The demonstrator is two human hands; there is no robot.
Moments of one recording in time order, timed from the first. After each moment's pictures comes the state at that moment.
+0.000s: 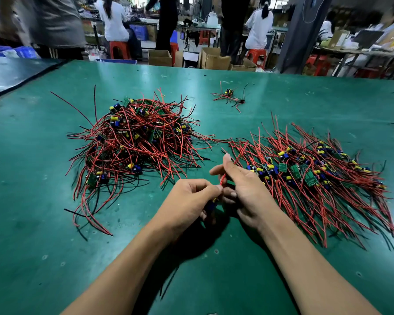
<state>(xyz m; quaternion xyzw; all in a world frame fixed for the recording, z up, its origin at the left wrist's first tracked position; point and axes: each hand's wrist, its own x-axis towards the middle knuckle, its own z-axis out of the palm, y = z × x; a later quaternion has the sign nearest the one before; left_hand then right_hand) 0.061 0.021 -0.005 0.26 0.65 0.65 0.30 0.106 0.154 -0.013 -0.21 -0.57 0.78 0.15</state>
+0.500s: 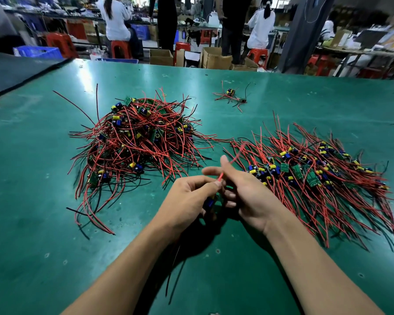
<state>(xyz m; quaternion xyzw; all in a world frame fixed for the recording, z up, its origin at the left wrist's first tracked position) 0.057 0.023 -0.011 0.26 0.61 0.69 0.28 0.112 0.154 -0.007 -0.18 -0.56 0.80 0.04</state>
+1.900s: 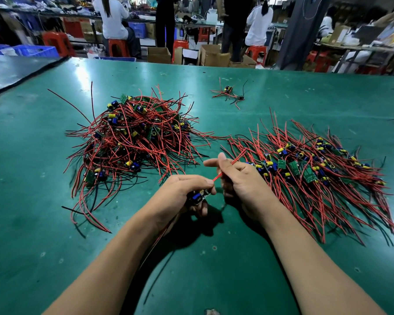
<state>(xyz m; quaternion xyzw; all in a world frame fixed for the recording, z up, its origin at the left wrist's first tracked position) 0.044 0.012 -0.006 0.24 0.59 0.68 0.37 0.107 0.166 -0.018 -0.15 -0.64 0.74 0.14</state>
